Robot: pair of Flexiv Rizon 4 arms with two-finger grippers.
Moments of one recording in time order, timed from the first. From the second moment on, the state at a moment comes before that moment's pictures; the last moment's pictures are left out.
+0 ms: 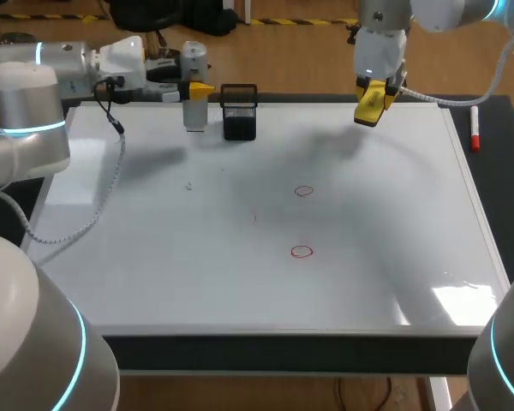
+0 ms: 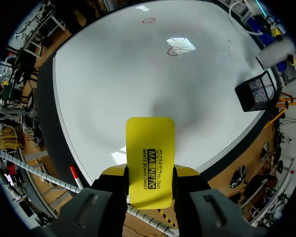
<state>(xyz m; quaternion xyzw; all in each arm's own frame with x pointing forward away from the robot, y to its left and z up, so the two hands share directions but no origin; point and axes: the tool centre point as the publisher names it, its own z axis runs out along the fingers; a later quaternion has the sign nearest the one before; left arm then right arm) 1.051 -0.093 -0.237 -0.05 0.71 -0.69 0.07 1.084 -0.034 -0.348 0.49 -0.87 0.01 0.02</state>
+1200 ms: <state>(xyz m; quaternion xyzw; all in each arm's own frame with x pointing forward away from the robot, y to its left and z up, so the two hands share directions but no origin) 1.051 -0.076 -0.234 -0.07 0.70 -0.71 0.10 1.085 -0.033 -0.348 0.50 -0.87 0.01 0.02</state>
